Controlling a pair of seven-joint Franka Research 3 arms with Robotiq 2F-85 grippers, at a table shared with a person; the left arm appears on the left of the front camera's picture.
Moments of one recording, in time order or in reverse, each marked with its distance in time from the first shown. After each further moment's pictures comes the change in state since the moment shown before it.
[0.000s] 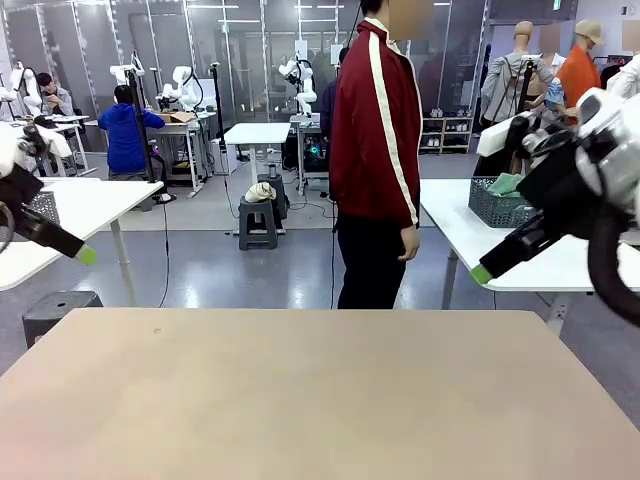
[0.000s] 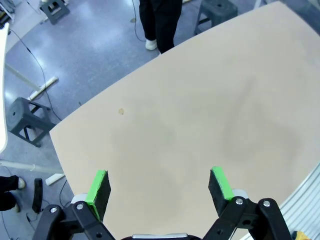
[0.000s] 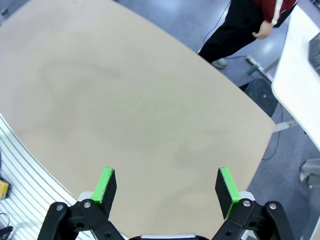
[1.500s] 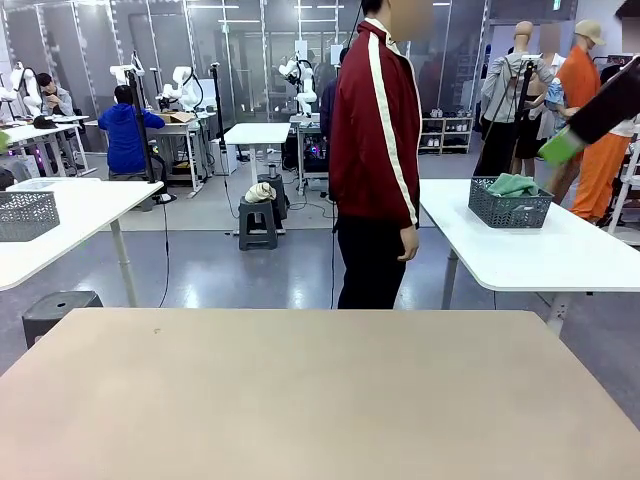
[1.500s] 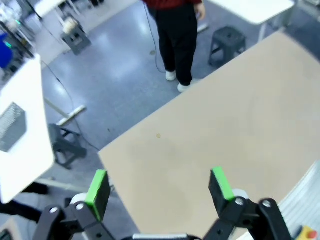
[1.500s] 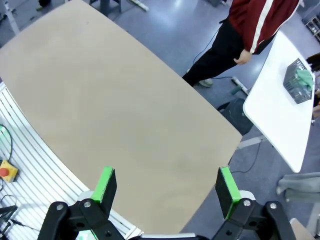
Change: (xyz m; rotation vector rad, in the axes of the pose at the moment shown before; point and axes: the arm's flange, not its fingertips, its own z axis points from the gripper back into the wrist) left arm 0.050 0.047 0.167 0.083 -0.143 -0.071; right arm 0.047 -0.005 0.164 -0.027 -0.069 0.099
